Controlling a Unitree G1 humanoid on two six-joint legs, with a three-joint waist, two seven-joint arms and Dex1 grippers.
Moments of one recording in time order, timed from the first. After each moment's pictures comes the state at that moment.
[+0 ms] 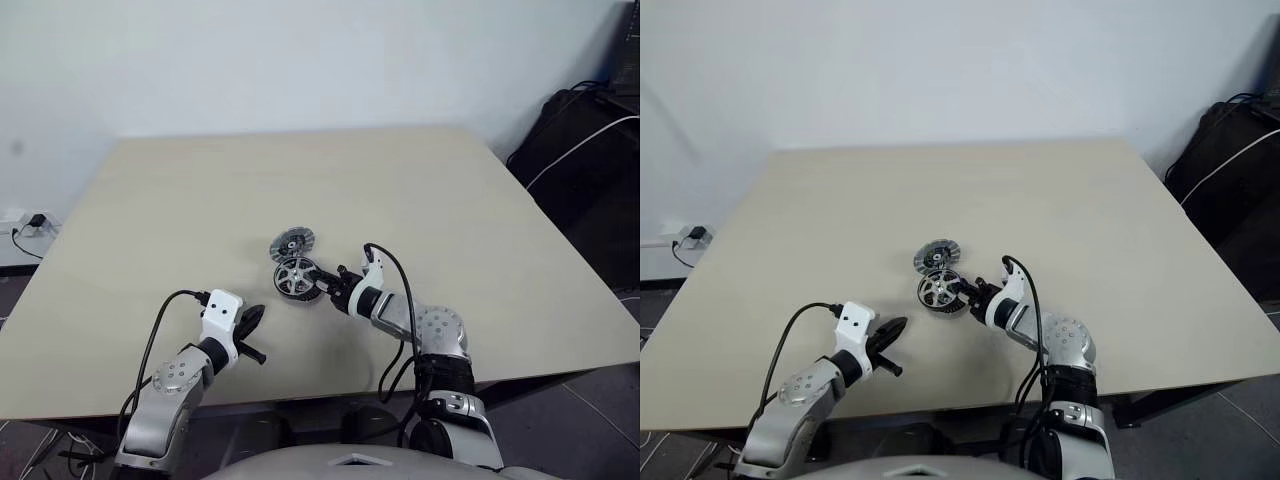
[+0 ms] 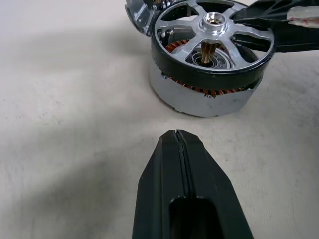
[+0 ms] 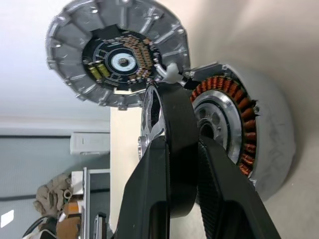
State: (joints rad) left arm 0.24 0.28 -0.10 -0.25 -0.17 0.36 -0.43; right arm -0.31 0.11 -0.32 0.23 0.91 1.09 0.10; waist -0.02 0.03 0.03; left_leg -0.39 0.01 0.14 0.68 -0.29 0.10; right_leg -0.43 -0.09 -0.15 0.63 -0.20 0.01
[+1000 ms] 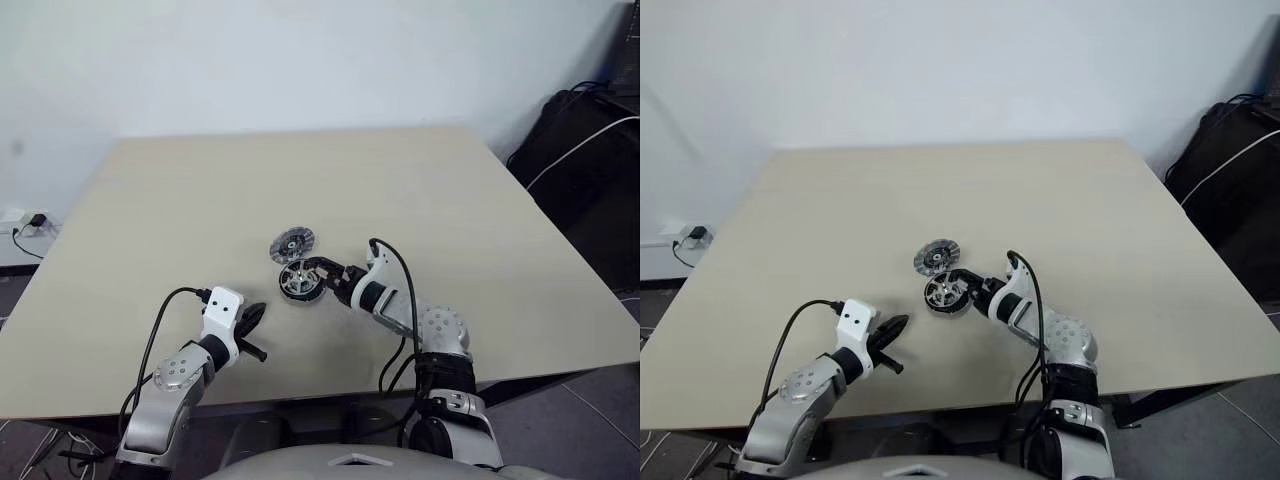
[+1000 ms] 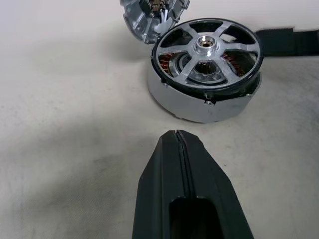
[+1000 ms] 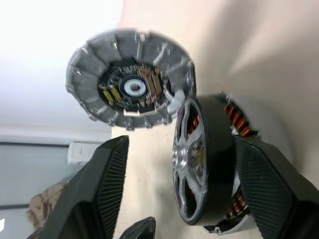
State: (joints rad) left arm 0.23 0.28 -0.10 -0.25 -0.17 0.36 -0.44; right arm -0.31 0.10 -0.34 0.17 0.89 1.05 0.11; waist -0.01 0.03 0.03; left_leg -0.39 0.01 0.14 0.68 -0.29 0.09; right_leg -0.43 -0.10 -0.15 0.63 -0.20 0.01
